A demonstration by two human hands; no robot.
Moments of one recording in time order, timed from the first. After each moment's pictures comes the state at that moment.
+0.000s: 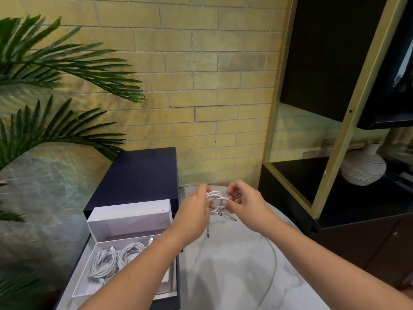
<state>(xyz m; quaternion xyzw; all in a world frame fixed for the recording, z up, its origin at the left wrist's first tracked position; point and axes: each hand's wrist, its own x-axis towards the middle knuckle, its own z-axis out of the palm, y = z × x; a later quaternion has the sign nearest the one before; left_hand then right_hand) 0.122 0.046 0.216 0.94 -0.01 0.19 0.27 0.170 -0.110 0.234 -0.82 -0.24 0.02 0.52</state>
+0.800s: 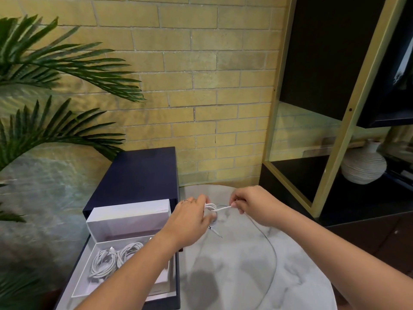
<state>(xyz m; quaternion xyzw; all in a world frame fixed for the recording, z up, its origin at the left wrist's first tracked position) 0.119 0.058 0.204 0.98 -0.06 0.16 0.14 0.181 -0.132 0.255 -0.91 -0.33 0.05 0.25</state>
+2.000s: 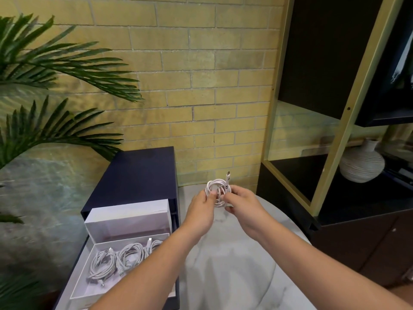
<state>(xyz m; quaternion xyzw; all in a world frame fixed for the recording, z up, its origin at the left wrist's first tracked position) 0.136 0.022 0.213 0.82 0.13 0.12 0.55 0.162 -0.095 0.233 -0.68 -0.14 0.15 0.70</state>
